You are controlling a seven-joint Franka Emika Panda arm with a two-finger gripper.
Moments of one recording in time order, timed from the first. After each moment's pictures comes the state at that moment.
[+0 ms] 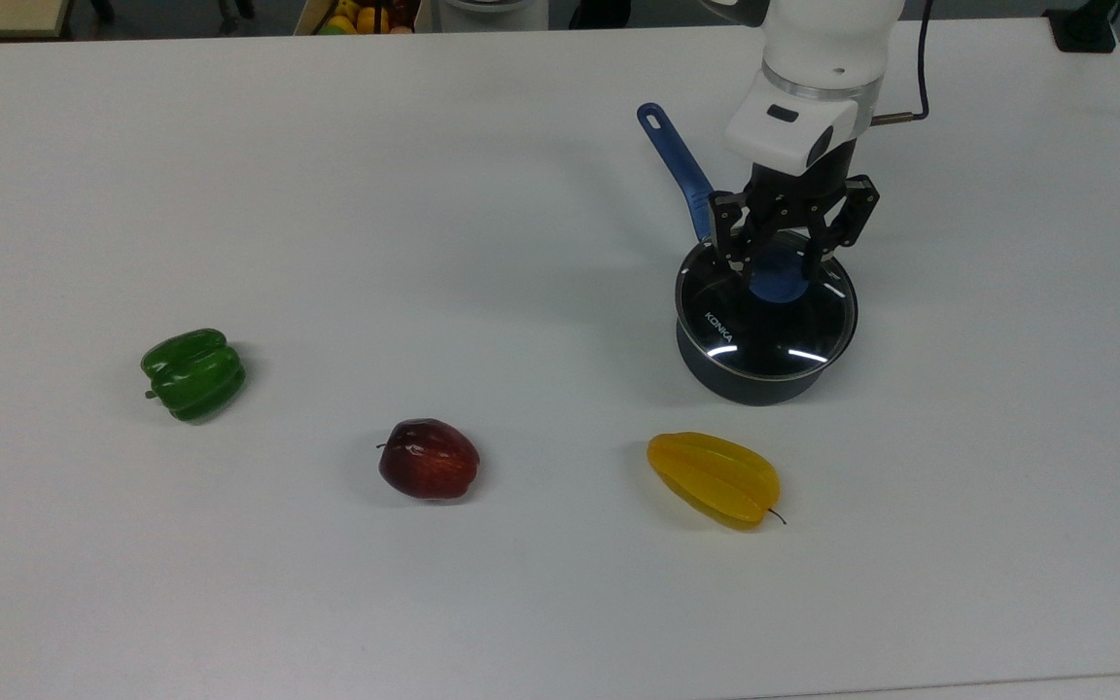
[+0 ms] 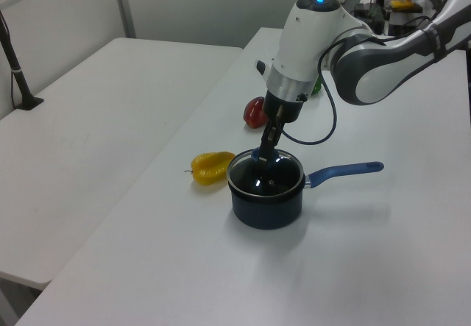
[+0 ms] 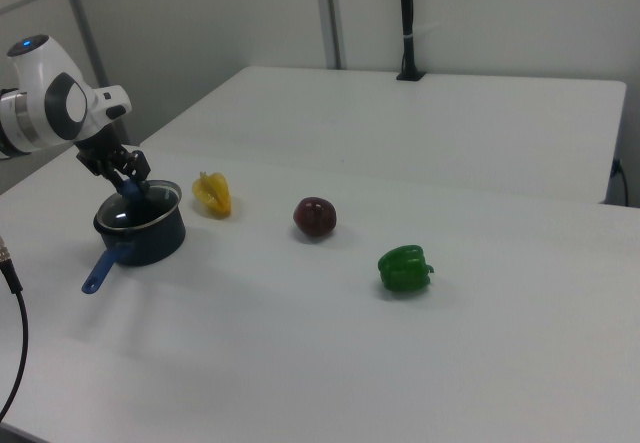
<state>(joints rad) 0.38 0.41 0.15 -1.59 -0.22 2.29 0.42</state>
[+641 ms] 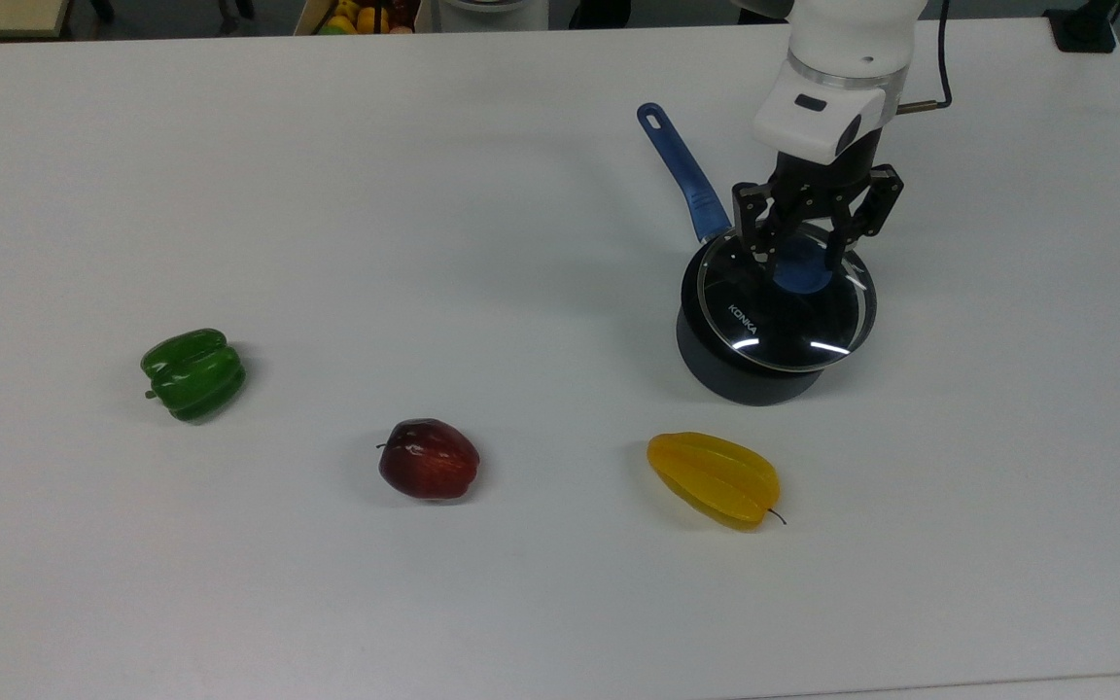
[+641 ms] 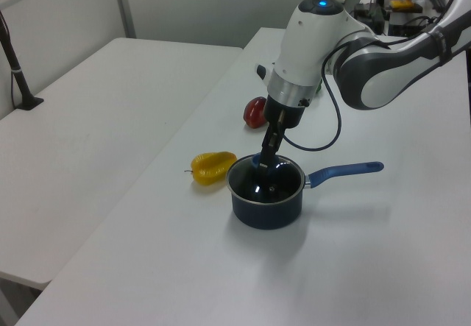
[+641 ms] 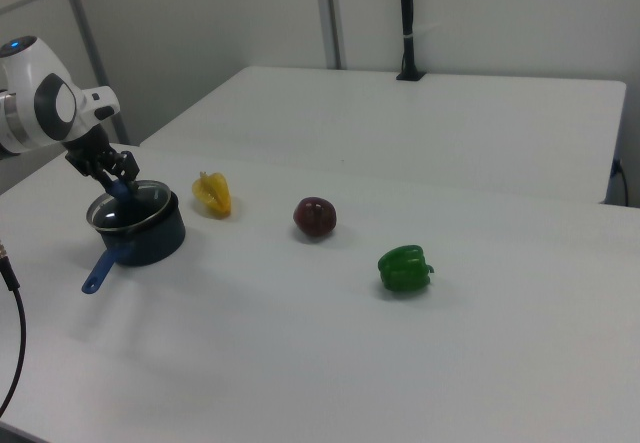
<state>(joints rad) 0.41 0.41 0.15 -1.59 -0.22 2.29 0.44</state>
